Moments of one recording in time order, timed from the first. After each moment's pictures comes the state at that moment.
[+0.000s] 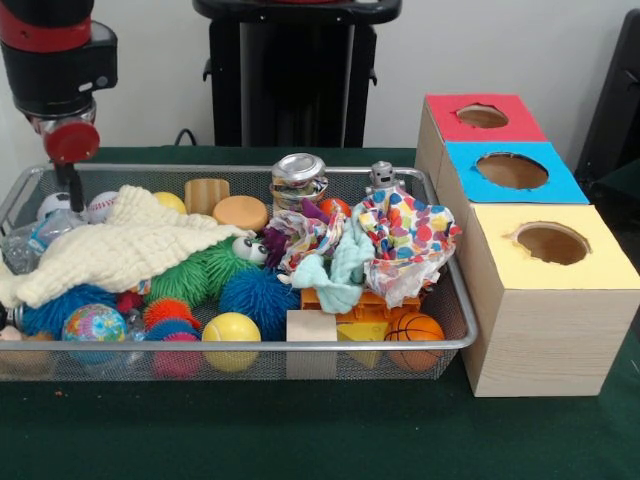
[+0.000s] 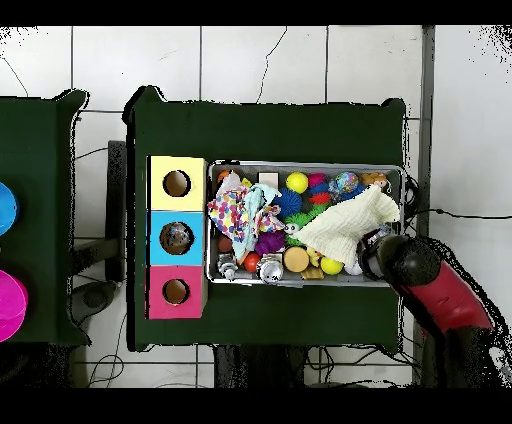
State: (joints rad) arm -0.57 -0.52 -0.23 1.66 0.19 0.42 1.92
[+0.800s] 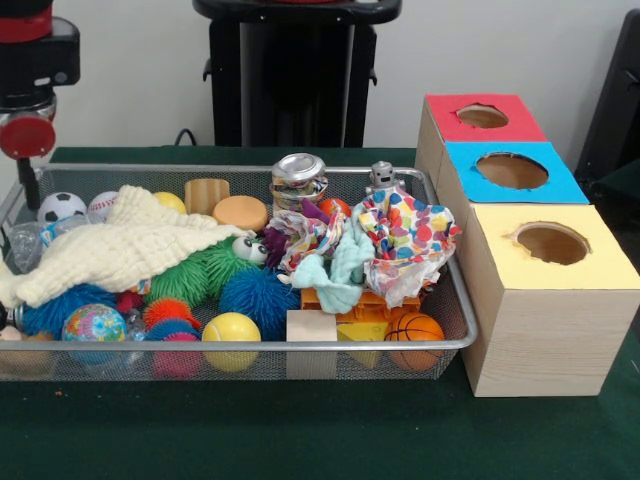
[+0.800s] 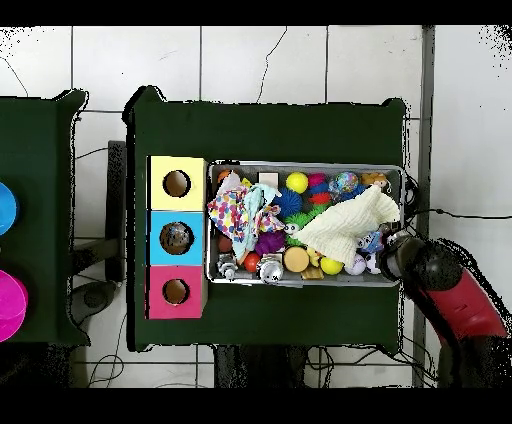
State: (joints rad) arm -0.63 -0.51 -0.21 1.65 0.22 0.36 1.92
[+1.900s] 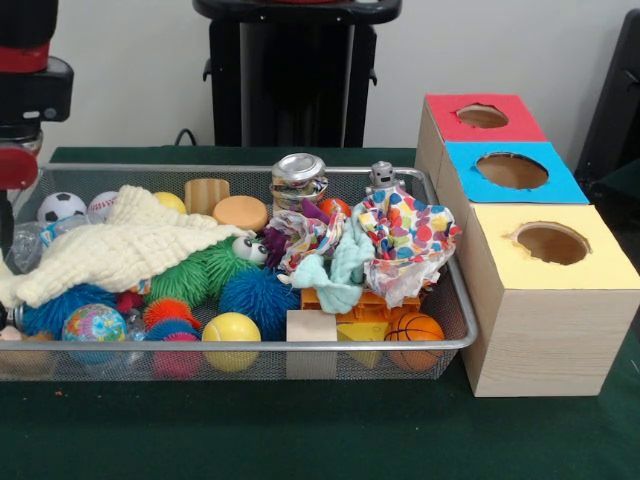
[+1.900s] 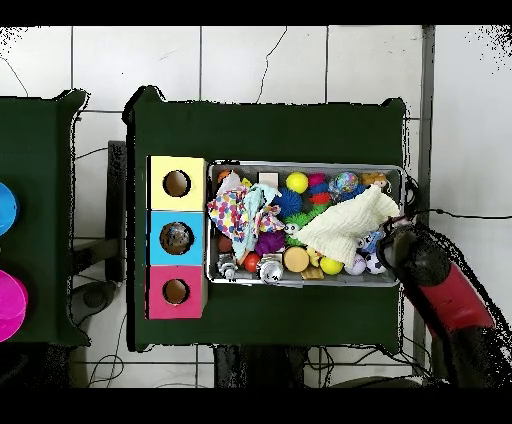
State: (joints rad) arm -0.66 -0.47 -0.14 1.65 0.22 0.17 1.92
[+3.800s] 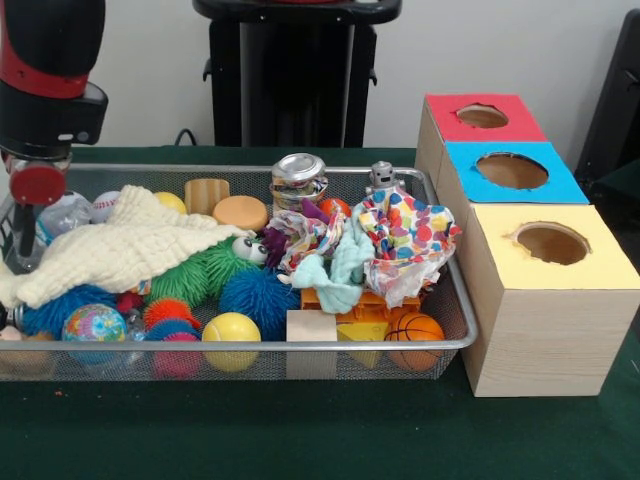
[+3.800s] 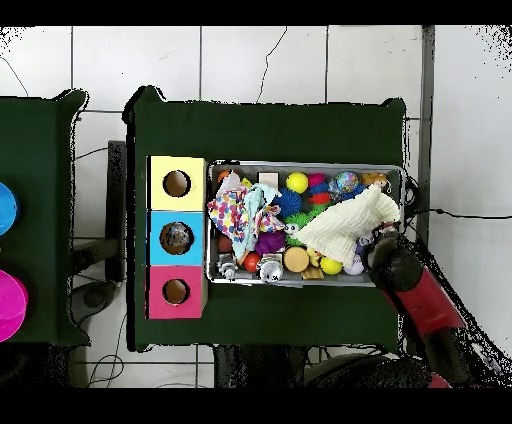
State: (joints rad) arm -0.60 -0.41 -0.19 1.72 0.30 -0.02 1.92
